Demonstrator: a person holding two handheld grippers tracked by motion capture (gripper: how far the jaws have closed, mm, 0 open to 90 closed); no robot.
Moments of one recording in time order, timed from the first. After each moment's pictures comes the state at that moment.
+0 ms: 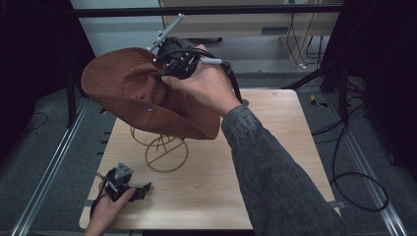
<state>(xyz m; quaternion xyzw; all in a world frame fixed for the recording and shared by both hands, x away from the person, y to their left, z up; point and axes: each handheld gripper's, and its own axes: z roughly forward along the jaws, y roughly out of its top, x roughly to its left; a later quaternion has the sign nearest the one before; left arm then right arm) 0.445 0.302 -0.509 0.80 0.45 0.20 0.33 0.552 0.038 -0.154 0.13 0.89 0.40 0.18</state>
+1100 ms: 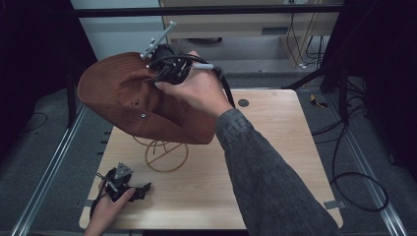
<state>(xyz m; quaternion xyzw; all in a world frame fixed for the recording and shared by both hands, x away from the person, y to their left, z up) 0.445 0.302 -0.509 0.80 0.45 0.20 0.33 0.552 0.054 -0.167 0.13 0.89 0.40 0.16</state>
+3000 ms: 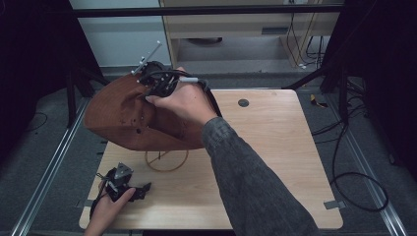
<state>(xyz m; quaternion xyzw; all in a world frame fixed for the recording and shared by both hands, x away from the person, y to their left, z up) 0.445 0.302 -0.508 0.80 0.45 0.20 0.33 0.564 0.085 -0.210 0.13 0.91 0.39 0.12</state>
